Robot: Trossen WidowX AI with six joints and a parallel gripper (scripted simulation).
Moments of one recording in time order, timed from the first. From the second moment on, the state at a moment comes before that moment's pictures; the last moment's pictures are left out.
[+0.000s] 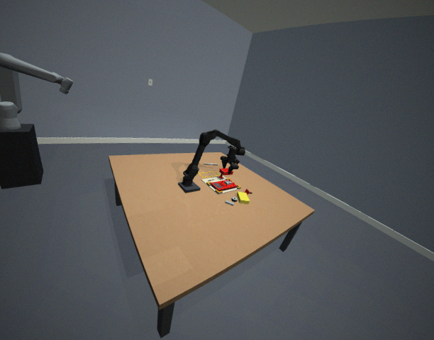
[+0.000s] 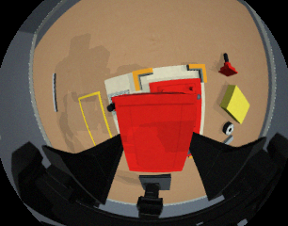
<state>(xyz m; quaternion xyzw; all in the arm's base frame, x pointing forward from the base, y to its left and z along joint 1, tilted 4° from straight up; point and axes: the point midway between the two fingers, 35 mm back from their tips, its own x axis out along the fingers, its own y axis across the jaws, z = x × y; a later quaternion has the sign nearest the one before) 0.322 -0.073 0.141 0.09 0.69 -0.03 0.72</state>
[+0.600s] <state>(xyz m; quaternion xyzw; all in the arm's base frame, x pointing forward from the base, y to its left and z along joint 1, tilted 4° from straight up) 0.322 -0.122 0.137 0.06 0.69 0.01 0.72</state>
